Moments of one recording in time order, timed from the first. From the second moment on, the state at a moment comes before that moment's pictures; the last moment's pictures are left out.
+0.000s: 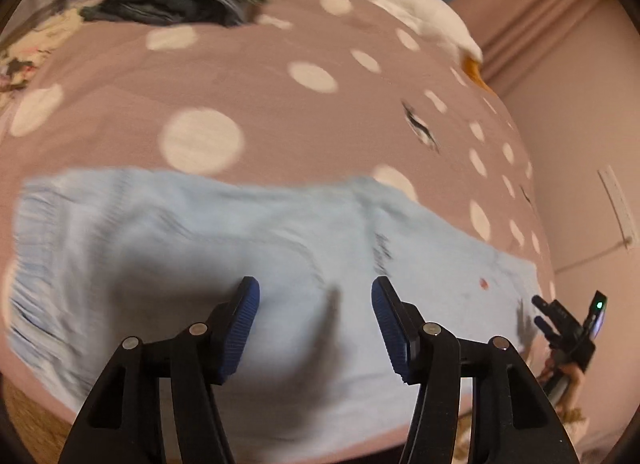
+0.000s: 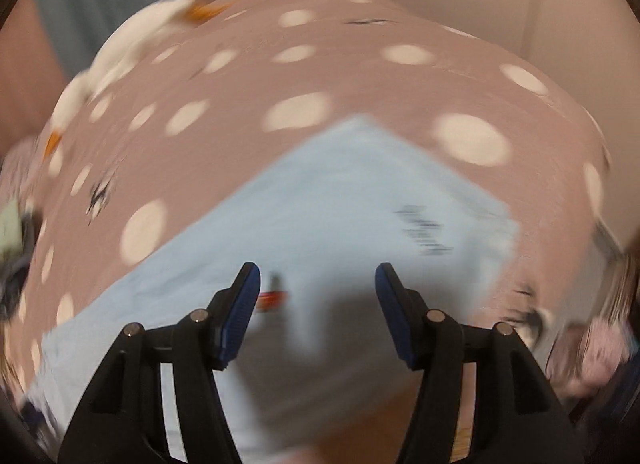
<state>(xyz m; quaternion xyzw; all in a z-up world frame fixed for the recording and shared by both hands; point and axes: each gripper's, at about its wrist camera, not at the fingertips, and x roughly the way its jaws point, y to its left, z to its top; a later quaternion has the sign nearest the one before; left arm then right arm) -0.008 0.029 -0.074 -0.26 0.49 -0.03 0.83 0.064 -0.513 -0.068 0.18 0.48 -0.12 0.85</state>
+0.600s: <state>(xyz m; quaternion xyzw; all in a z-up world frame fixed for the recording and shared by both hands) -0.001 0.006 -0.099 -0.26 0.53 -0.04 0.81 0.033 -0.573 -0.067 0.24 0.44 -0.18 0.85</state>
